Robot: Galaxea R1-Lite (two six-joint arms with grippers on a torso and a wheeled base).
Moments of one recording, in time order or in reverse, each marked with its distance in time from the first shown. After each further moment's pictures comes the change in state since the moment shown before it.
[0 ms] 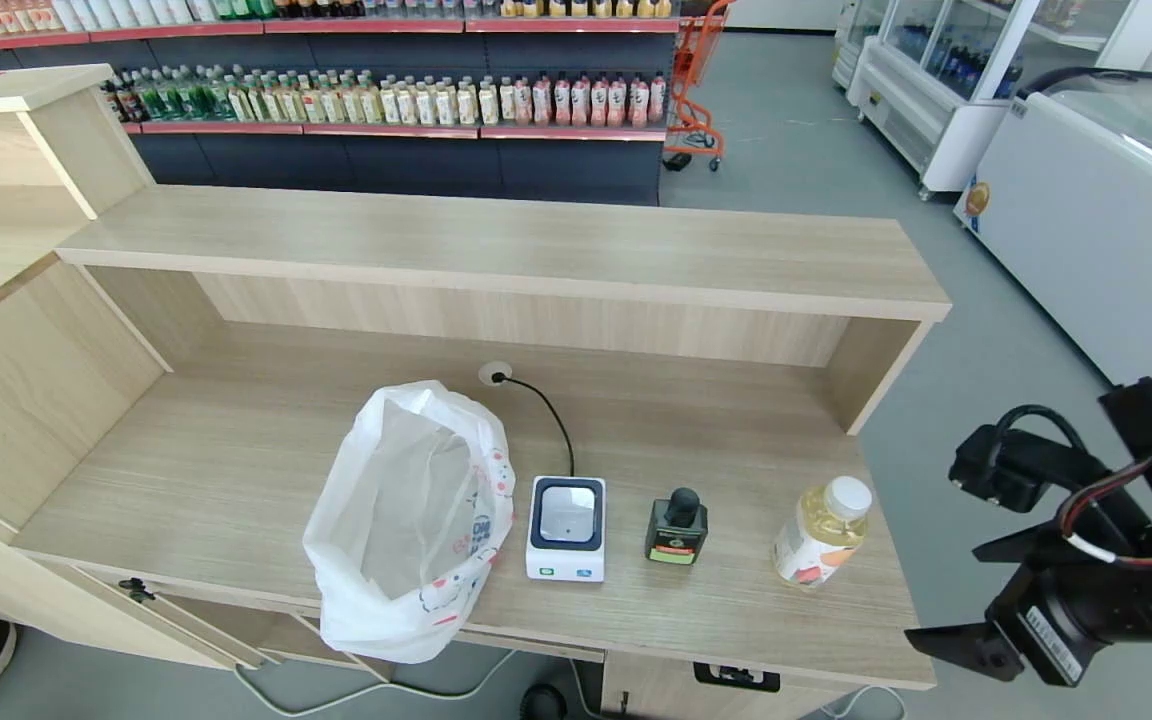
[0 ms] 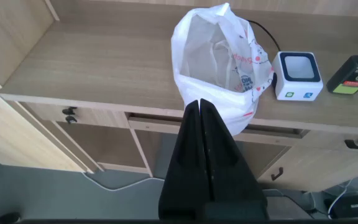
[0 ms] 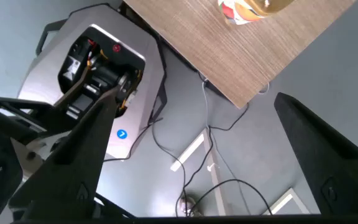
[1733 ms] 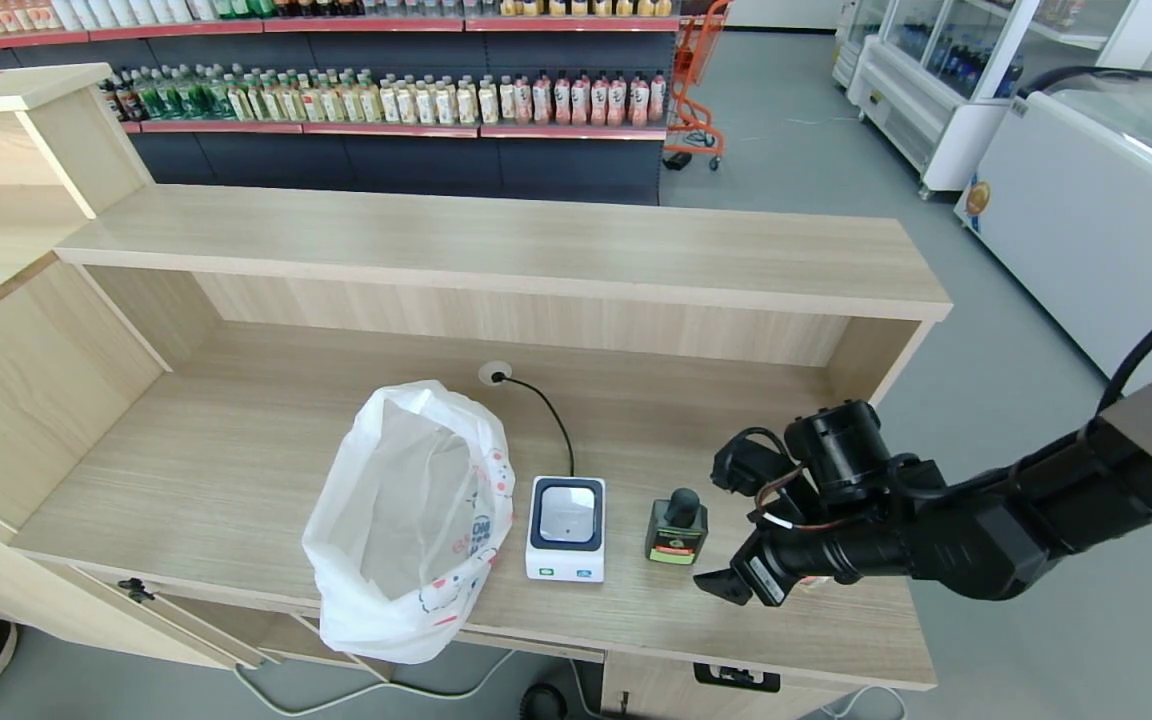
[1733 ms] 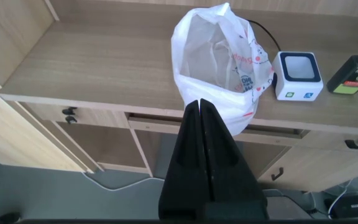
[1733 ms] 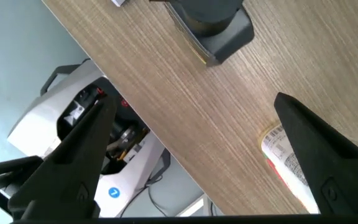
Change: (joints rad) left arm 0.000 0.000 0.000 0.000 0.000 0.000; right arm 0.144 0.628 -0.123 -0.604 0.067 -0.001
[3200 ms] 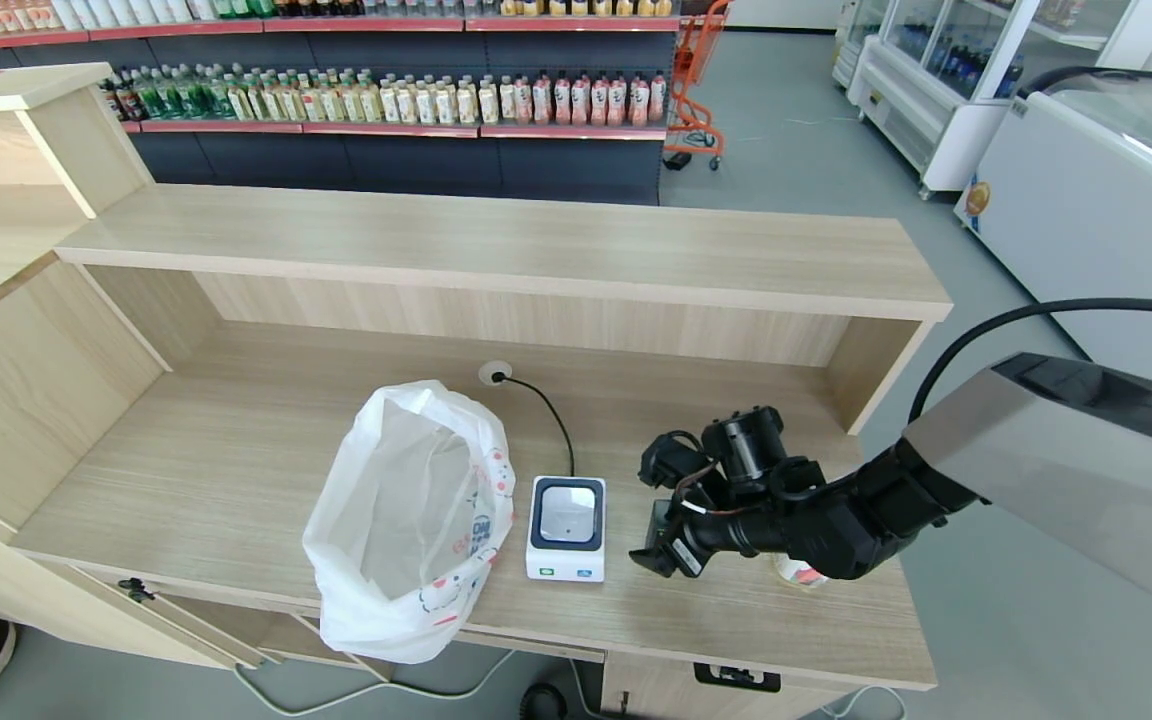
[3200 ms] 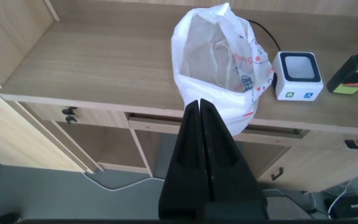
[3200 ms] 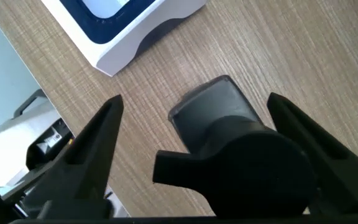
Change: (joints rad) left arm 0.000 0.000 0.000 0.000 0.000 0.000; right arm 0.049 0.279 -0.253 -0.125 0.014 -0.077
